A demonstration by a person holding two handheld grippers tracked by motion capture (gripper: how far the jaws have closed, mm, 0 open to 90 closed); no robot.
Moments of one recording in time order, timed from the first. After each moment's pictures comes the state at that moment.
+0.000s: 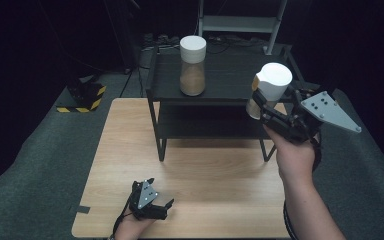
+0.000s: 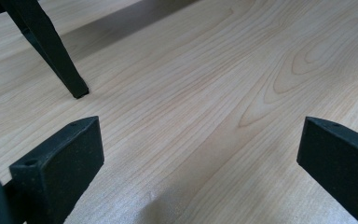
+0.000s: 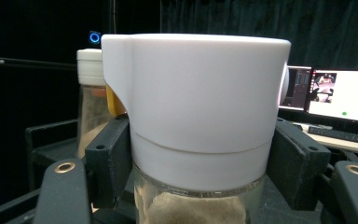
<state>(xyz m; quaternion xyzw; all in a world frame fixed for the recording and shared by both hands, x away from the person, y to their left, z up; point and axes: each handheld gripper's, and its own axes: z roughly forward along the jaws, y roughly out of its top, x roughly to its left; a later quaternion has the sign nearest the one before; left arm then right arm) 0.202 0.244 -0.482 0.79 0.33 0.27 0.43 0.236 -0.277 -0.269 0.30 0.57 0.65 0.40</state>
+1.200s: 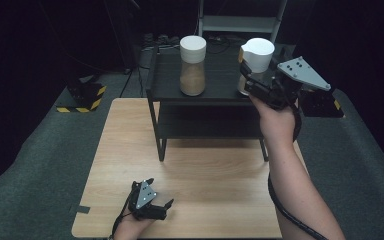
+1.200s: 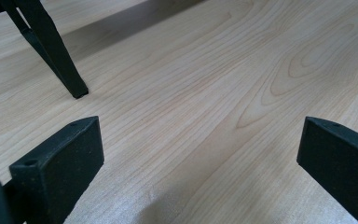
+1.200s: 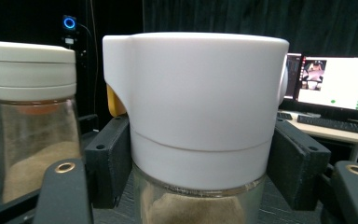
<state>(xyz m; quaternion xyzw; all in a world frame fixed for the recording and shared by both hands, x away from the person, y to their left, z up) 0.202 0.248 -0.484 0.79 0.33 0.26 0.44 0.302 -0.243 -0.244 0.34 0.58 0.62 0.41</state>
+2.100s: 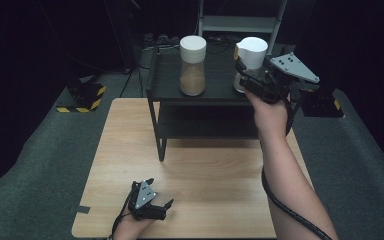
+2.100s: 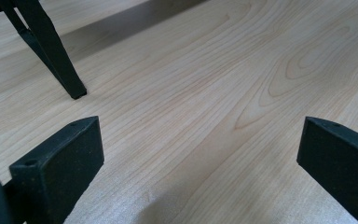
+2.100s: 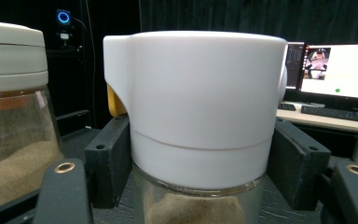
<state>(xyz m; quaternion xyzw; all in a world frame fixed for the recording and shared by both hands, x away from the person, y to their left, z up) 0.202 0.251 -0.484 0.79 0.33 0.26 0.45 0.324 -0.236 -0.248 0.35 0.58 0.62 0.40</state>
